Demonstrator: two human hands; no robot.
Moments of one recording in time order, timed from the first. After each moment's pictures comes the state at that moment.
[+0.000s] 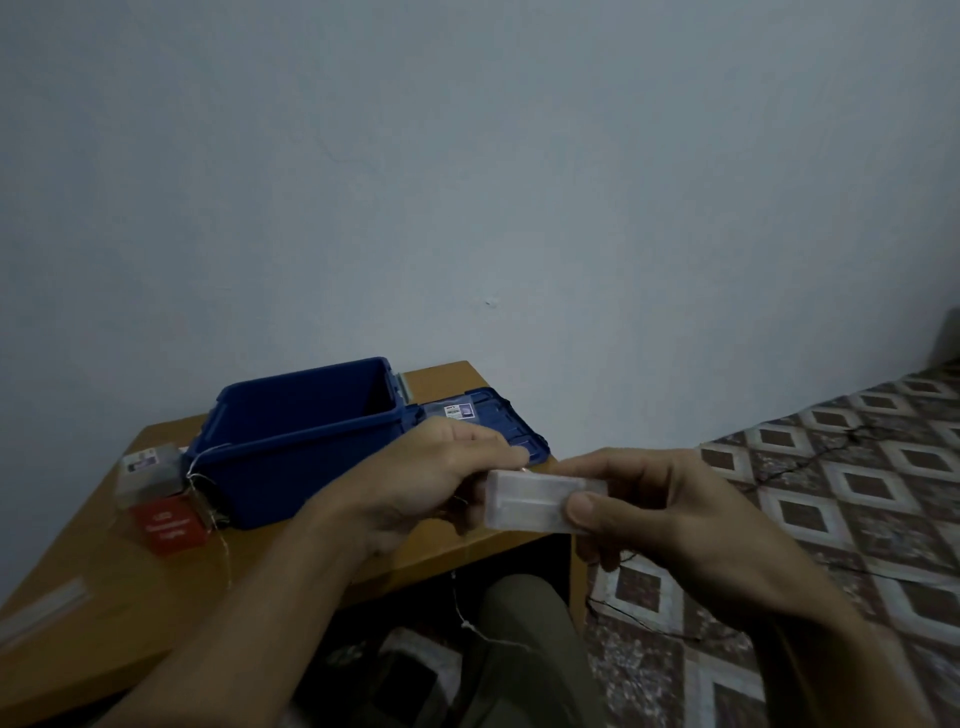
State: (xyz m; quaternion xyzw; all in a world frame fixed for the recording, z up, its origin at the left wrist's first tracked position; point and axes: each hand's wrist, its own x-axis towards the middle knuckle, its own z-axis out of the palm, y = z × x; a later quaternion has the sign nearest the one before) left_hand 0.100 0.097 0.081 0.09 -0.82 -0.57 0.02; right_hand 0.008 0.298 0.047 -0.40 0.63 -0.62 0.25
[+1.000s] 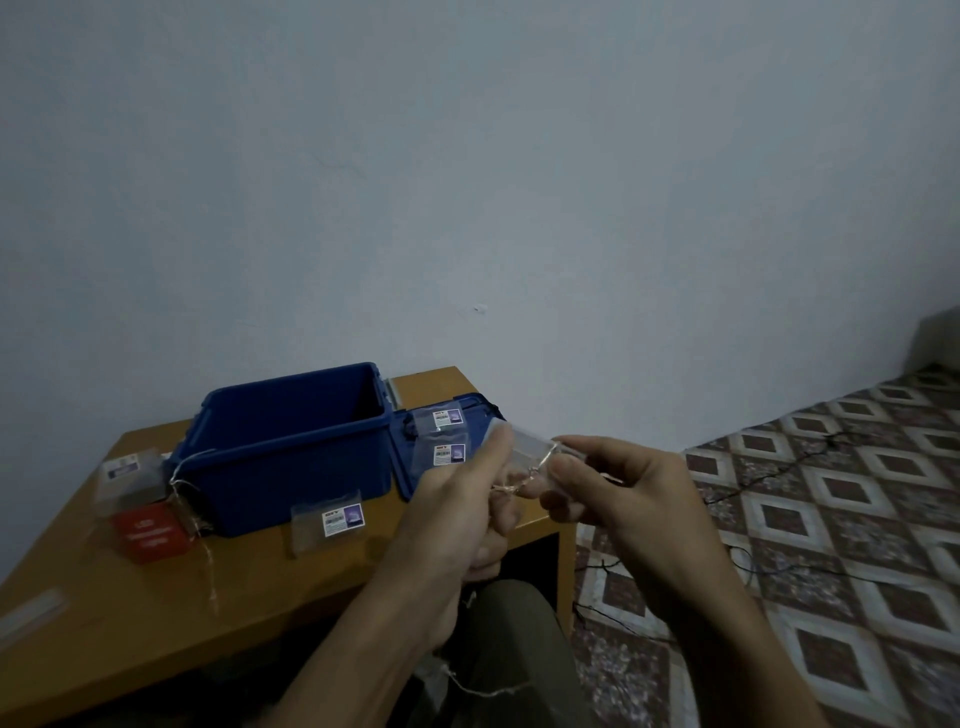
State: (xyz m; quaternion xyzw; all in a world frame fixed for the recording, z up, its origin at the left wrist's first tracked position) left_hand 0.106 0.144 0.050 0.19 -0.67 -0.70 0.15; right_hand 0.011 0.270 0.029 -0.28 0.64 -0.71 0.09
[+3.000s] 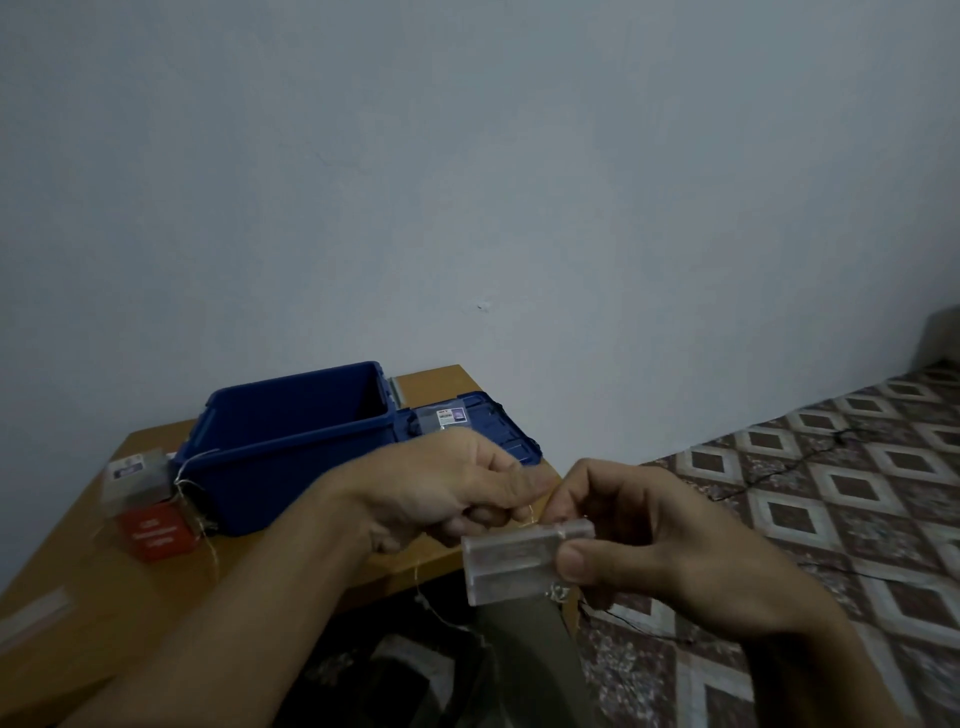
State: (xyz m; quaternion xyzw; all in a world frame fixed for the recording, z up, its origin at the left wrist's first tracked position) left_hand 0.098 0.101 0.092 0.05 -0.82 -0.56 -0.12; right_hand 0.011 0.302 0.047 -0.47 0.59 -0.58 0.31
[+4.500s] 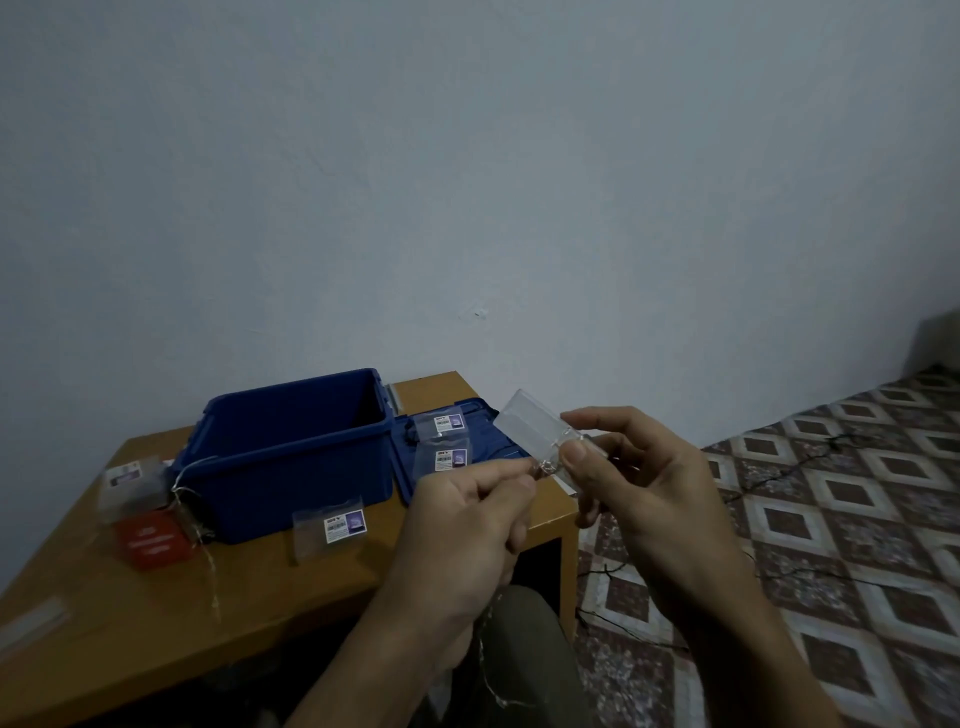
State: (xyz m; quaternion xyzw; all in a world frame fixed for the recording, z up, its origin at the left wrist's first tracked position) left_hand 0.115 0.155 0.051 0.13 -0.67 -0.69 0.24; right_hand 0.017 0.276 0.040 -0.35 0.59 -0.73 0.04
